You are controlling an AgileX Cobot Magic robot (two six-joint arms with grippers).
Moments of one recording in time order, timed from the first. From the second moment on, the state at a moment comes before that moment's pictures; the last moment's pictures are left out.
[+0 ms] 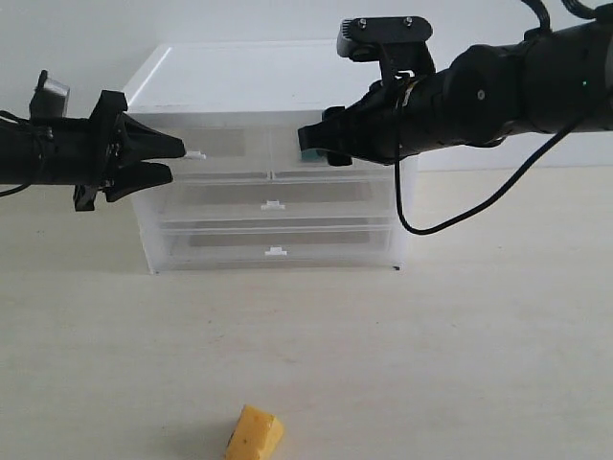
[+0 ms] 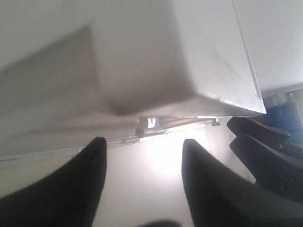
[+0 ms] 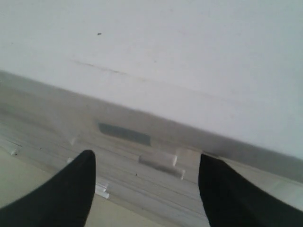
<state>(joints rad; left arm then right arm) 0.05 1.96 -1.25 -1.56 0.97 1.01 0.50 1.79 -1.29 0.10 0.11 0.02</state>
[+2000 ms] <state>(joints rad) 0.05 2.06 -1.31 -1.63 1.05 1.01 0.51 1.87 -1.30 0.11 0.09 0.03</state>
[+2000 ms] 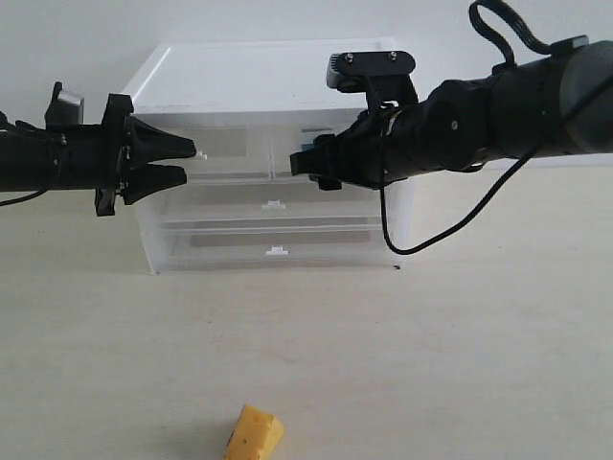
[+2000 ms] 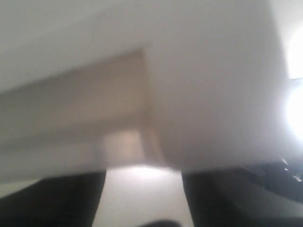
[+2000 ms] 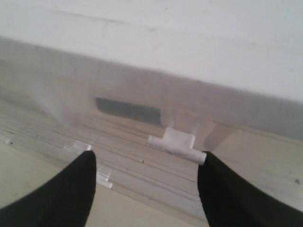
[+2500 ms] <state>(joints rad) 0.05 2.06 -1.31 -1.68 1.10 1.01 0.51 1.89 -1.30 0.11 0.08 0.03</state>
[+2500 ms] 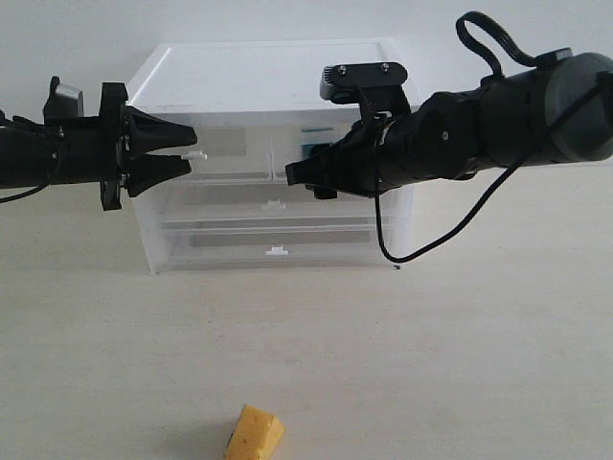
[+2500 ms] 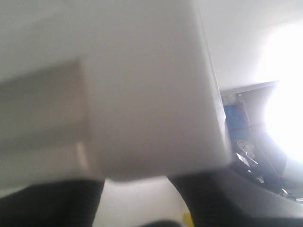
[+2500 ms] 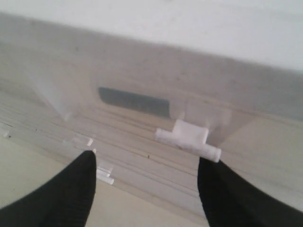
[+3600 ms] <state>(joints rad) 0.05 2.07 -1.27 -1.70 1.13 1.11 0.51 1.89 -1.30 0.11 0.07 0.03</state>
